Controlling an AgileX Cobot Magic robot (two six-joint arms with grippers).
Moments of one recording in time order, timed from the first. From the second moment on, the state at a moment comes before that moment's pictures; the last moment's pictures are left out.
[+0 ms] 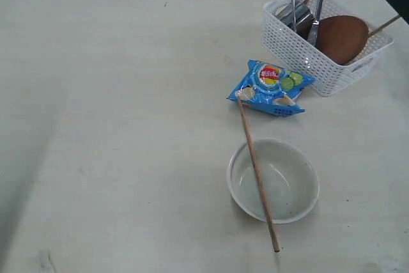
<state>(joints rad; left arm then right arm) -0.21 0.00 0.00 0.04 0.14 -0.29 -0.05 1.98 -1.46 -0.83 0.63 -1.53</state>
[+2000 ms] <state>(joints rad) -0.21 0.00 0.00 0.04 0.14 -0.29 0.29 1.04 -0.78 0.21 1.04 0.10</state>
